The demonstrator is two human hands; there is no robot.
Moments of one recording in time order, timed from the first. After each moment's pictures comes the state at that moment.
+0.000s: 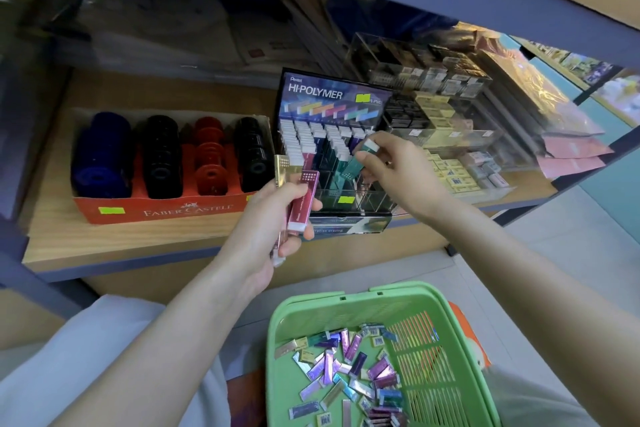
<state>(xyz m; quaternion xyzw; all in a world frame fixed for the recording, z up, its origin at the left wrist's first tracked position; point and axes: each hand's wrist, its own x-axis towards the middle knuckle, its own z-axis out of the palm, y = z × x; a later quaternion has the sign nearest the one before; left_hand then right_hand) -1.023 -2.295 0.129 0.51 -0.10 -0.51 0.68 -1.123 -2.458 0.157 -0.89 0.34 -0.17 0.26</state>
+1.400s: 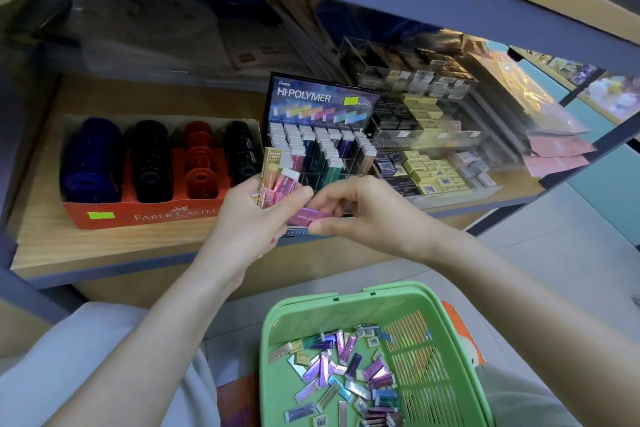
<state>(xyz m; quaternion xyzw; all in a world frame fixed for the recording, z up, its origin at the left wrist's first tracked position) -1.019 -2.289 0.128 0.60 -0.24 -0.39 0.65 -1.134 -2.402 0.172 -0.92 0.20 -0.02 0.33</state>
